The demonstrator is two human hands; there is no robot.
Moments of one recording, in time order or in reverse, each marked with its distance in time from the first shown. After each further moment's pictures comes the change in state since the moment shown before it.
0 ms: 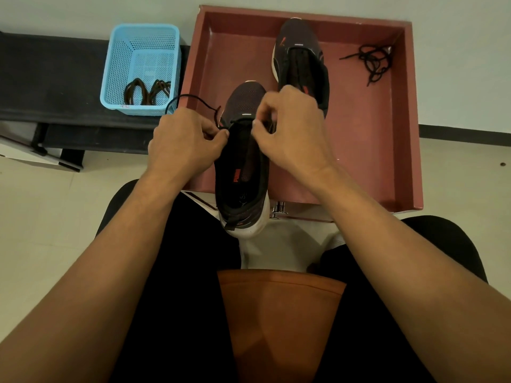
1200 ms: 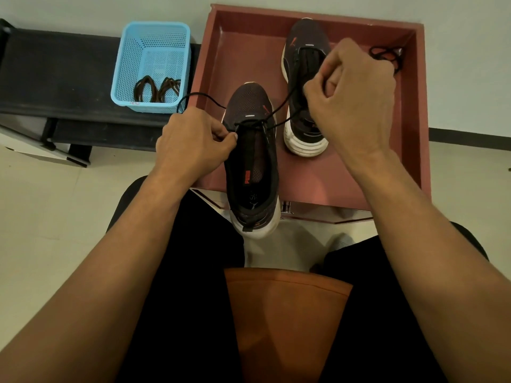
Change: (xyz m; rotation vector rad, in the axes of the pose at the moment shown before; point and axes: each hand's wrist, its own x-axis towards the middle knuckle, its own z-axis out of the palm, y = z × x) left_hand -0.004 -0.004 -0.002 0.022 0.027 -0.008; right_hand 0.017 0.020 -0.042 -0.015 0.316 0.051
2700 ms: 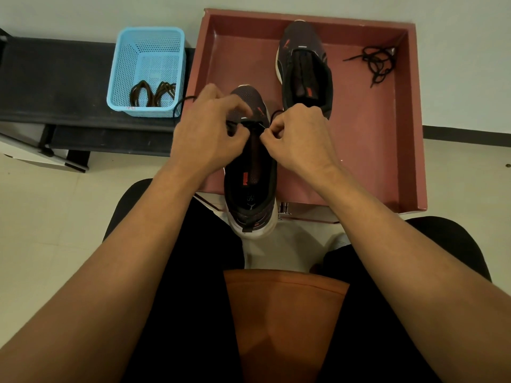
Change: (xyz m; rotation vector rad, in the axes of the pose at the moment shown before) left_hand 0.013 0.018 0.011 -0.016 0.030 0.243; right_hand -0.031 -0.013 0.040 -0.033 -0.446 0.068
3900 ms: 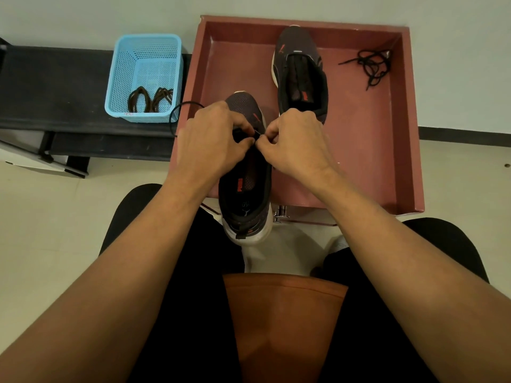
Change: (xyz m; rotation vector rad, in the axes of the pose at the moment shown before) left_hand 0.005 0.010 0.013 0.172 0.010 -0.011; right_hand 0.001 0.000 -0.002 0.010 -0.045 0.016
